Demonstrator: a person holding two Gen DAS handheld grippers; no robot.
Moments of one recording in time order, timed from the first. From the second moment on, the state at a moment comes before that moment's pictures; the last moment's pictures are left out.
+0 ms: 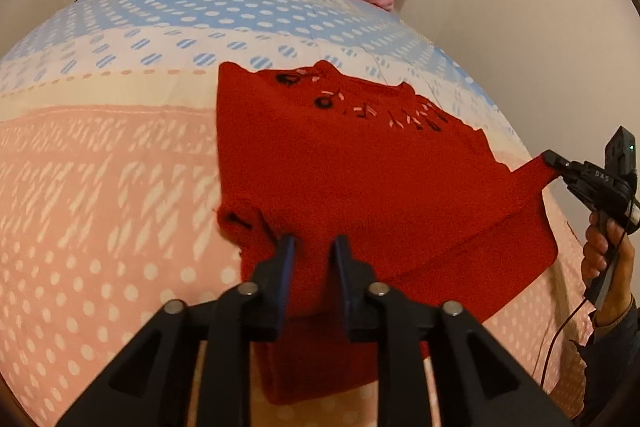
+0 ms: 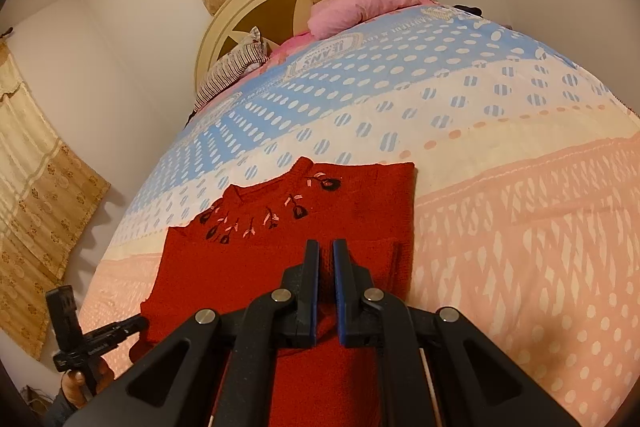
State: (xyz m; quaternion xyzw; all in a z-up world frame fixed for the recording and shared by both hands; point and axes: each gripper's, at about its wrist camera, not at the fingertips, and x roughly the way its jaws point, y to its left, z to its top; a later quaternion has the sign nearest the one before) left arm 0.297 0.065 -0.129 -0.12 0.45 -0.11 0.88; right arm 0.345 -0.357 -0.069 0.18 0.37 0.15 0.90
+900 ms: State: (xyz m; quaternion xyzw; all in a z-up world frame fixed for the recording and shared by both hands) left arm 0.306 0.086 -0.084 -0.13 0.37 -0.11 0.91; right arm 0.335 -0.362 -0.053 0.18 0.36 0.15 0.90
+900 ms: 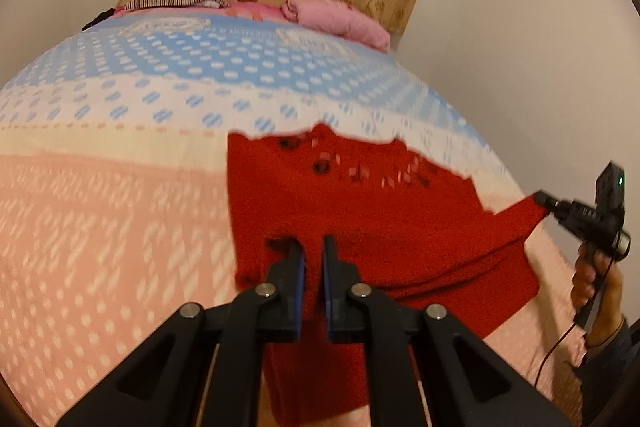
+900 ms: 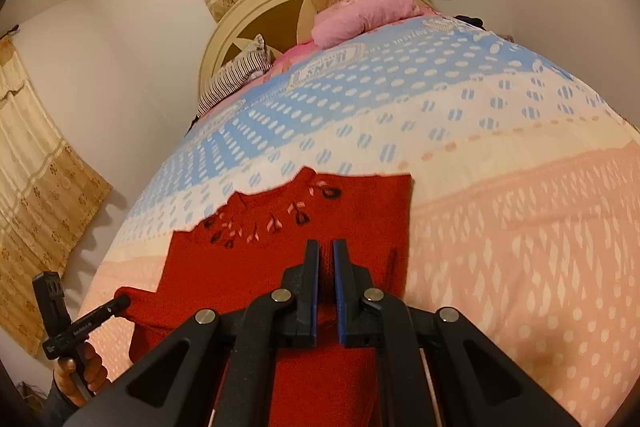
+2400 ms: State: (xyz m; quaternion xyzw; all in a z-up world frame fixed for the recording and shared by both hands) left arm 0.349 0.136 -0.161 -0.23 0.37 -0.04 0.90; right arm 0.455 -0.231 -0.078 0.03 0.40 0.13 0.91
